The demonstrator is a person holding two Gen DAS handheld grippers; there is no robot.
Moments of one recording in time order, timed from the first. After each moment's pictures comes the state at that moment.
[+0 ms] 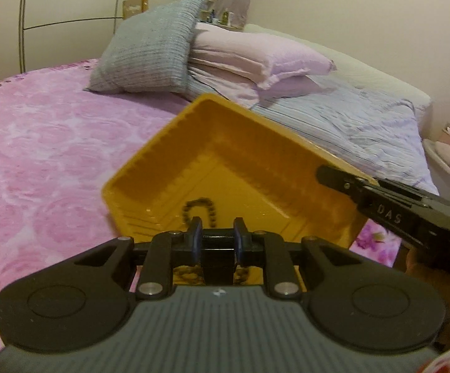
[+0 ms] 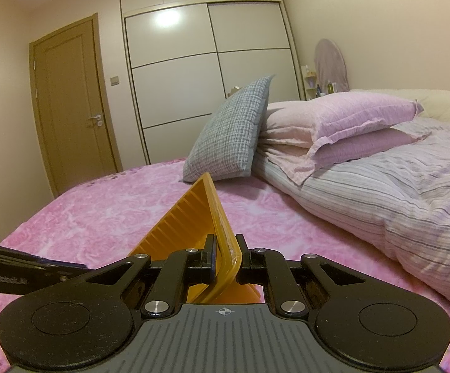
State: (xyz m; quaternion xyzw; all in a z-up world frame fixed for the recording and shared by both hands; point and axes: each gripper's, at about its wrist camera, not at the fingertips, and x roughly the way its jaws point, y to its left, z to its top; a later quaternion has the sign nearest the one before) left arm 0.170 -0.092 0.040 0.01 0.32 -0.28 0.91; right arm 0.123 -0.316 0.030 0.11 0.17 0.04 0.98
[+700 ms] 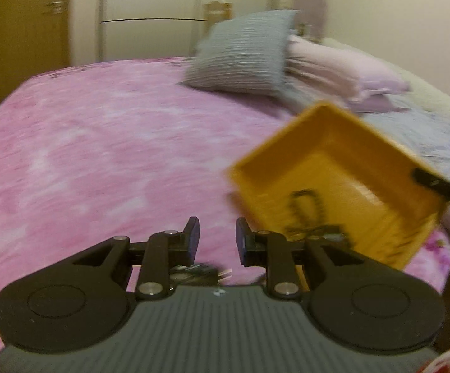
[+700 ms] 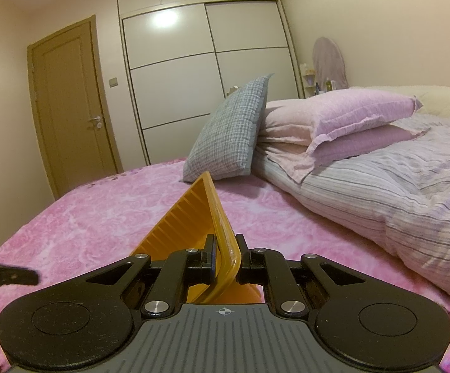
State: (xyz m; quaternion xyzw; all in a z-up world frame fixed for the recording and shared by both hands) left arm 0.150 0.022 0.035 -0.01 0.32 -0.12 0.94; right arm 0.123 -0.316 0.029 0.12 0.17 0.04 0.98
